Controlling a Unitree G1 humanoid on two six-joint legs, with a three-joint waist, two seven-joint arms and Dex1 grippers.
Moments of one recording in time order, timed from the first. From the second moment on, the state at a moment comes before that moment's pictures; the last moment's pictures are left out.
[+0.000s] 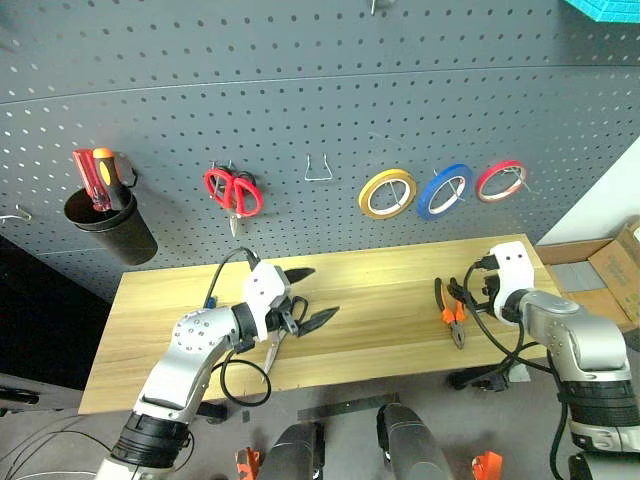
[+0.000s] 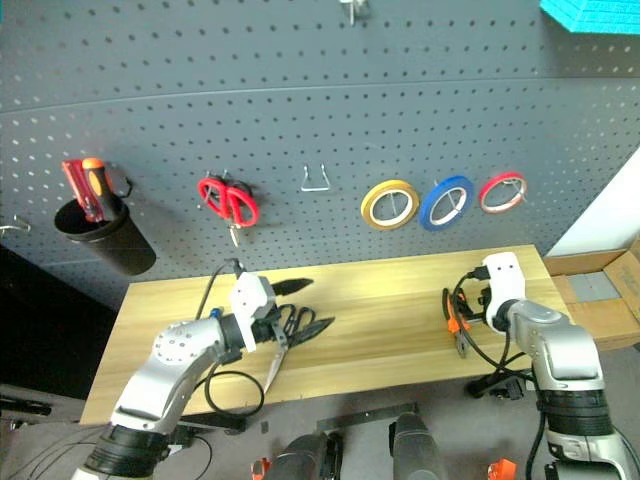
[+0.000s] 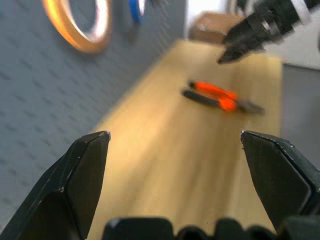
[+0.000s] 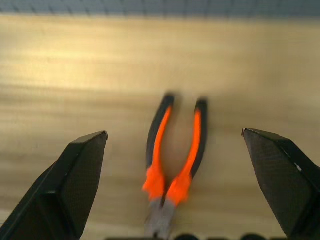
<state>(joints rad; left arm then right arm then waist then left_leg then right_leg) -0.13 0.55 -0.13 -0.16 -0.24 0.17 -0.86 -0.35 -0.49 -0.11 -0.12 0.29 1.12 0.29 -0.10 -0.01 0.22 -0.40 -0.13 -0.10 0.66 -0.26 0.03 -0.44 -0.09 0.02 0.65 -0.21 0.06</state>
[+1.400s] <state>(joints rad) -0.08 0.59 -0.05 -0.31 -0.28 0.30 -0.80 -0.50 -0.39 0.00 0.37 0.14 1.04 0.26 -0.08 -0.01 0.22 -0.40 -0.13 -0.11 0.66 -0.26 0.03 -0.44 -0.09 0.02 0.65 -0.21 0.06</state>
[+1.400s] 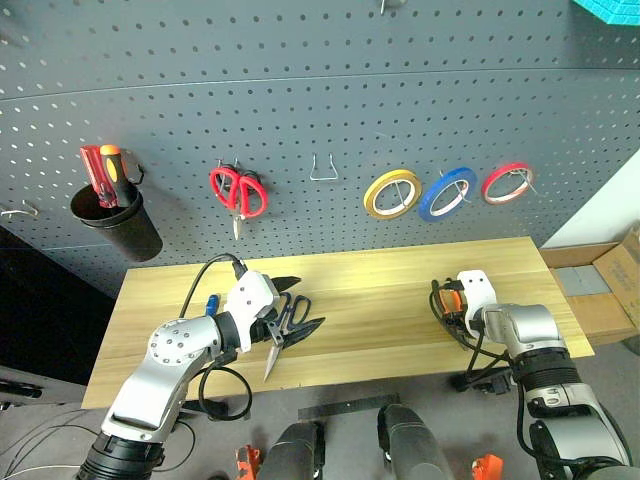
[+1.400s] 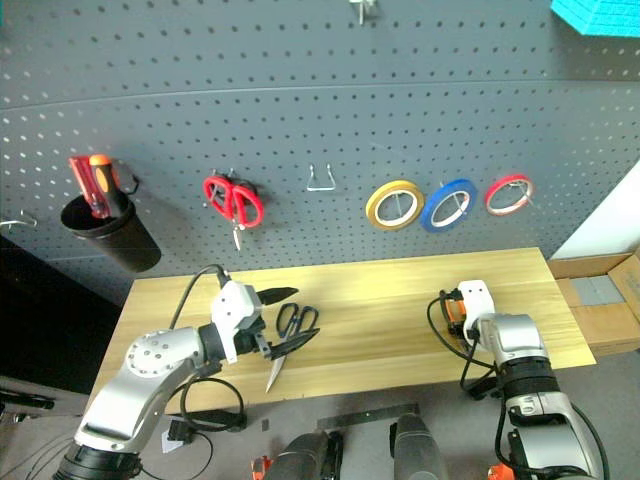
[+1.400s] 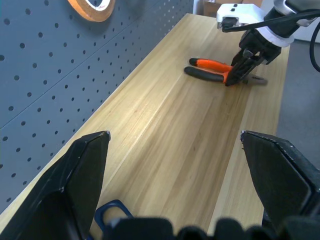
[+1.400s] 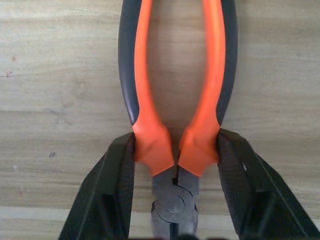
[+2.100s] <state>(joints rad) -0.19 0.60 0.32 -0.54 -0.51 0.46 -0.59 -0.62 -0.51 -0.08 -0.33 0.64 0.74 0.89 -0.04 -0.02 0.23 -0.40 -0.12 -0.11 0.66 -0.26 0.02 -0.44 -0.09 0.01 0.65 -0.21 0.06</state>
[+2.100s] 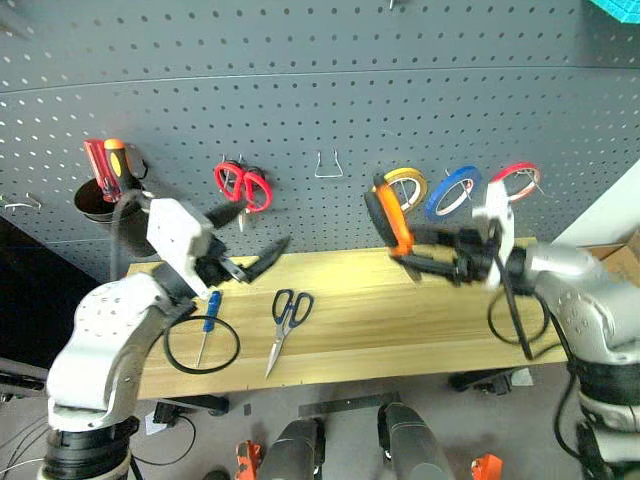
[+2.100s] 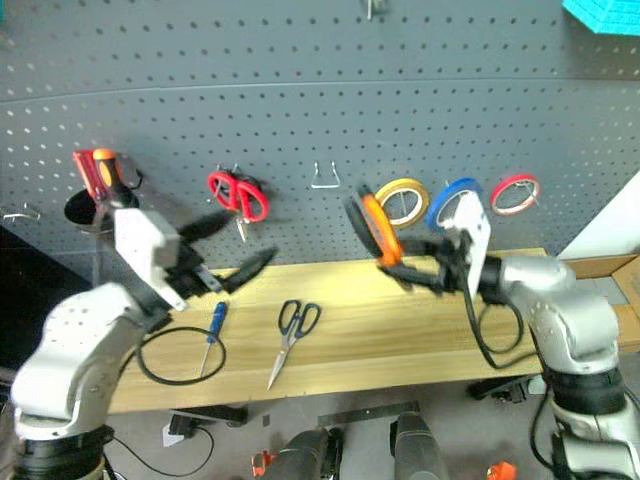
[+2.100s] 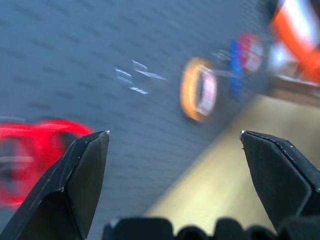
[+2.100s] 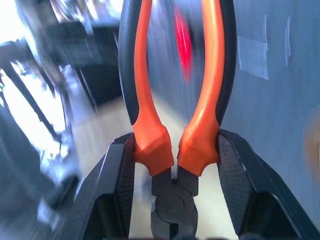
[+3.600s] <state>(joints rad) -0.15 0.61 0.36 -0.51 -0.55 0.47 -0.51 -0.96 0.01 0.10 0.56 0.02 -0.15 0.22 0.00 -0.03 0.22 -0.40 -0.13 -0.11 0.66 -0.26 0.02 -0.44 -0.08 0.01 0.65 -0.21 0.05</state>
